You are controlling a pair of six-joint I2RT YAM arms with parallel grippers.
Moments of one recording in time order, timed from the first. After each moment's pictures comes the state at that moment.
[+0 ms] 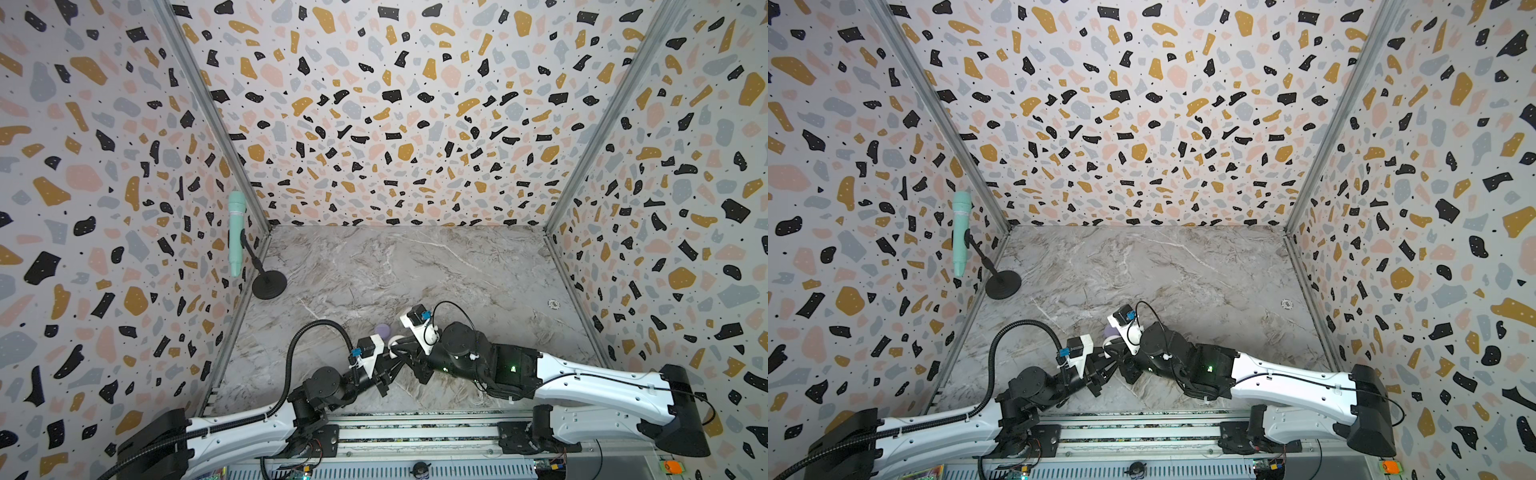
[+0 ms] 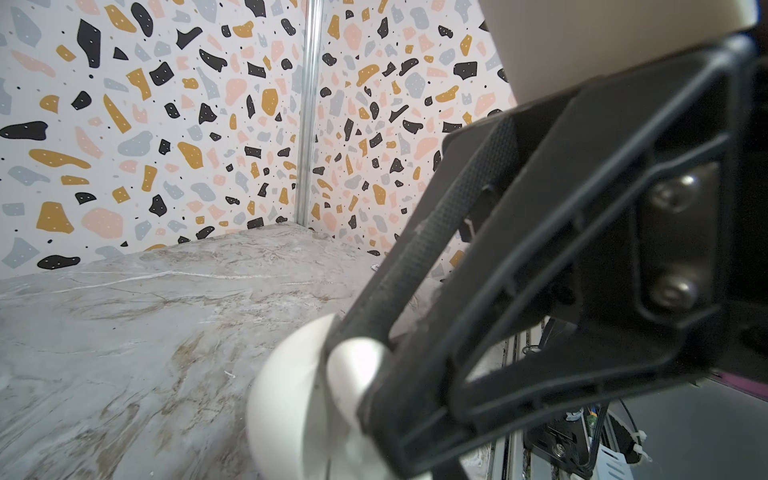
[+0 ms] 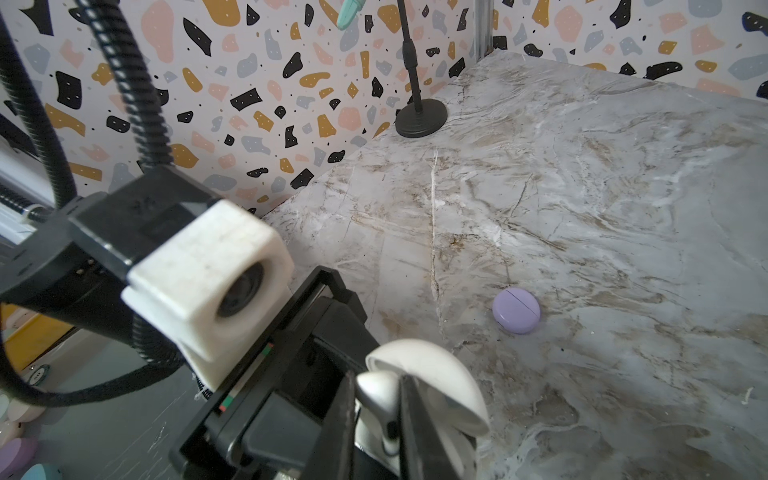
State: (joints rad) left arm -1.09 0.79 0.08 0.82 -0.02 -0.19; right arm 1.28 1.13 0.91 -0.18 0.11 0.36
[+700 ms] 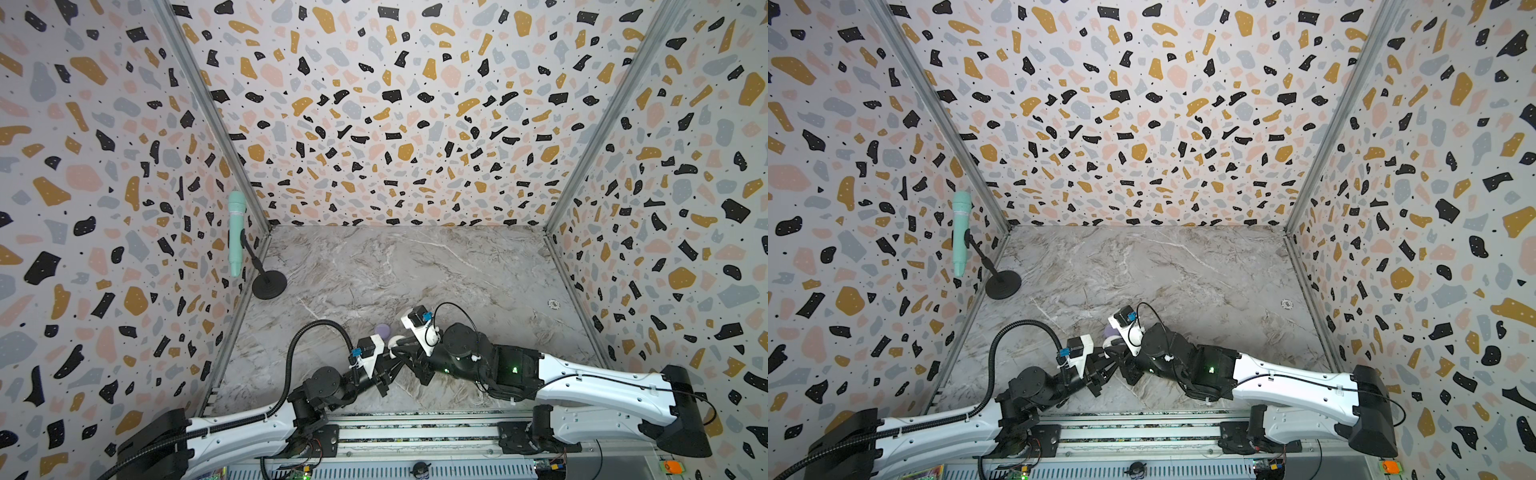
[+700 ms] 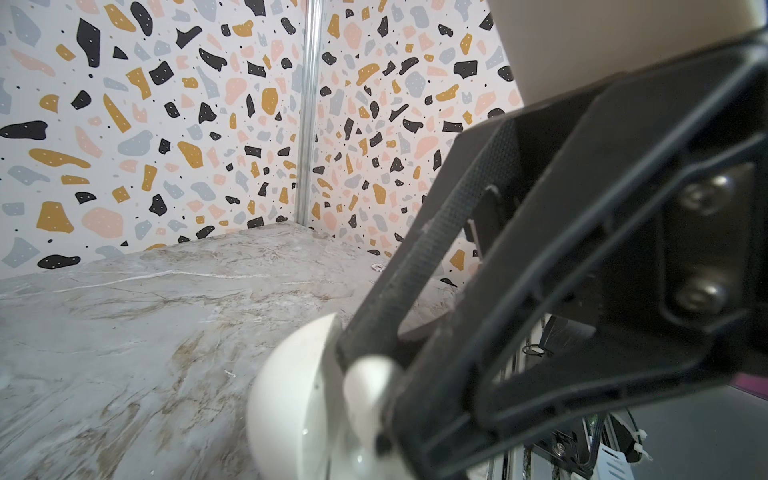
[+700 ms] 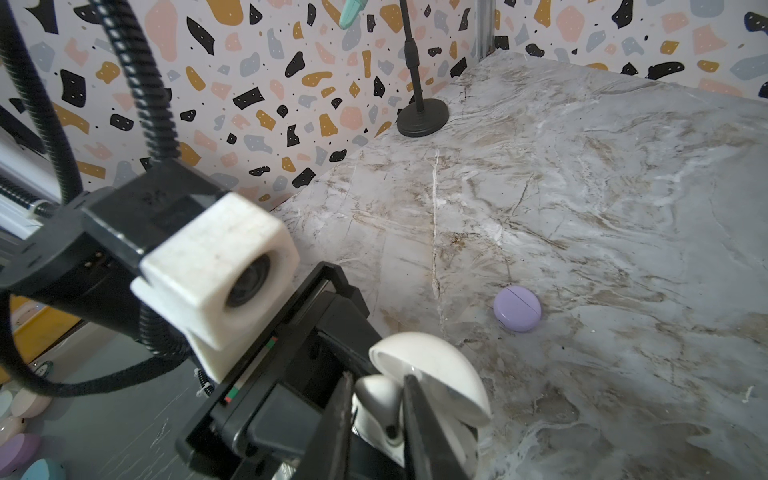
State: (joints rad) left arm -1.09 0.79 0.08 0.82 -0.02 -0.19; right arm 1.29 1.12 0.90 -0.18 0.11 0.36
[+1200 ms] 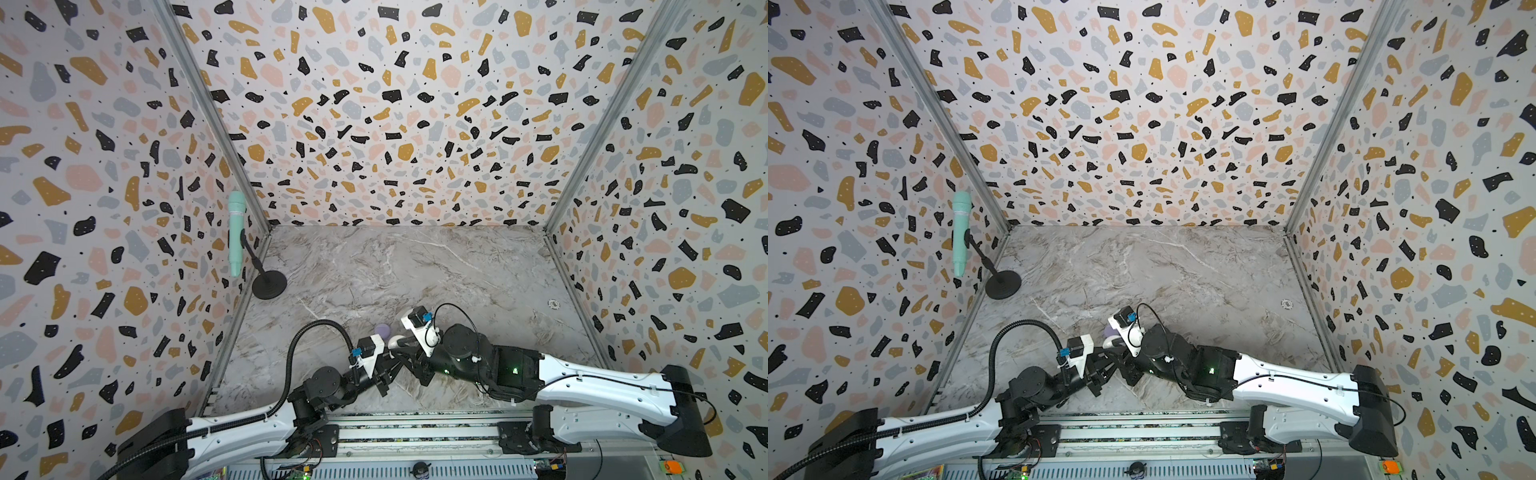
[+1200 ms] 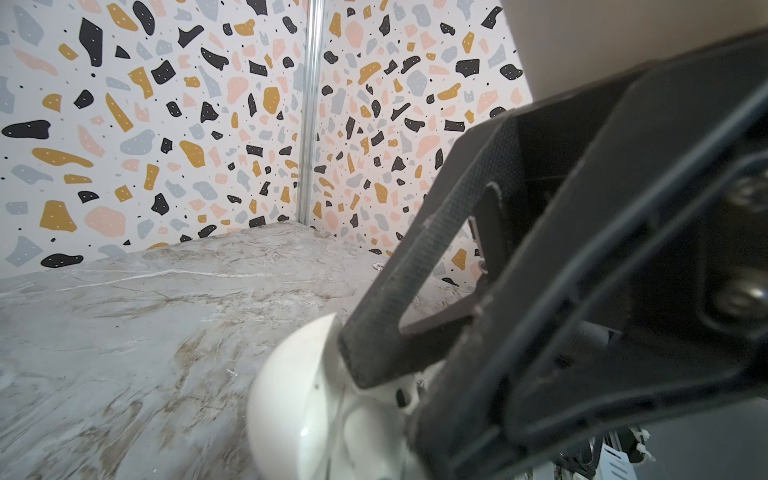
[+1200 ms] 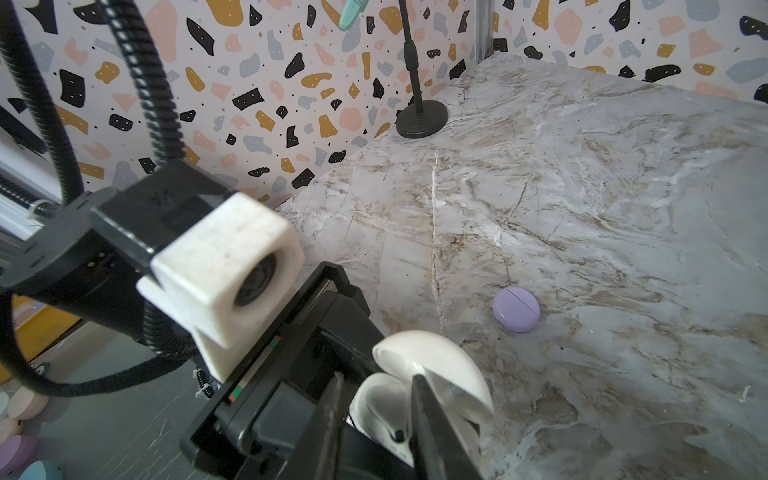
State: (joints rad) left arm -1.09 0.79 0.08 0.82 -0.02 -0.19; right arm 1.29 1.12 0.90 -0.18 0.12 0.36
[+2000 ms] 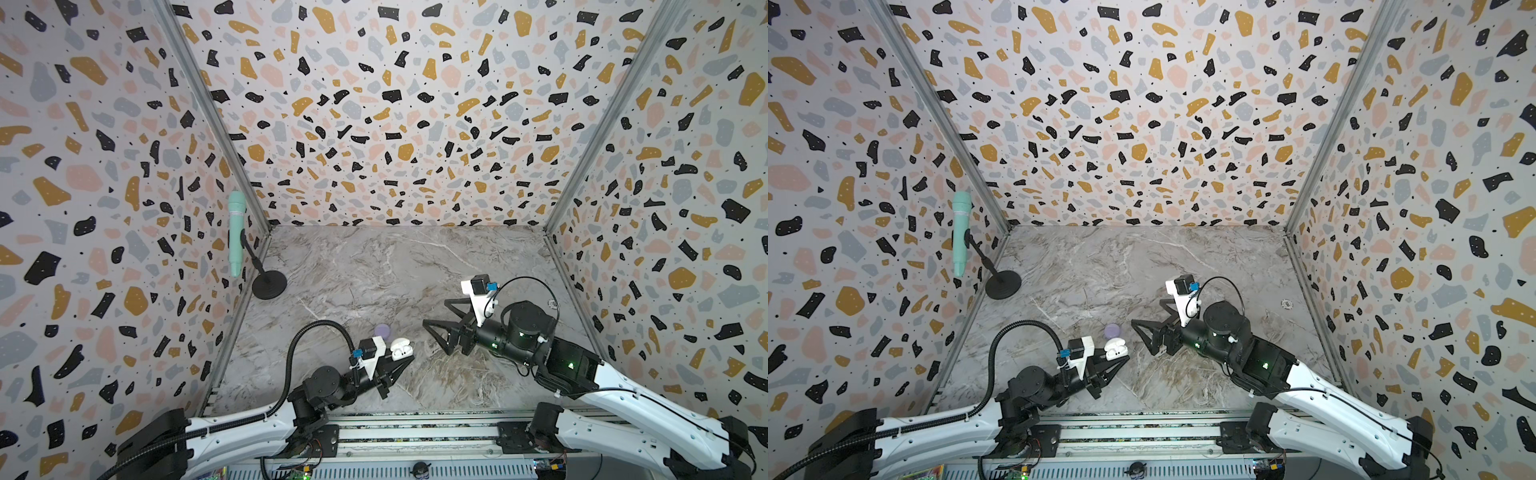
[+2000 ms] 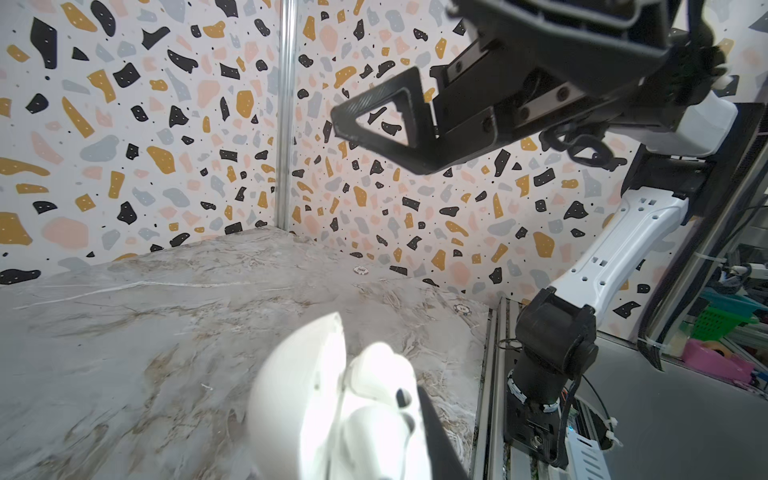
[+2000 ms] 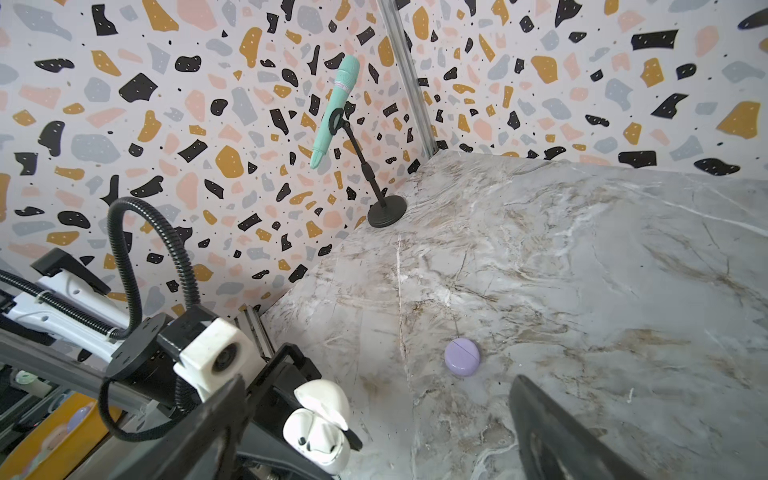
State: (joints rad) left arm -1.09 0.79 0.10 0.82 0.06 -0.19; right arm 0.96 0.82 0.83 -0.20 -0.11 0.43
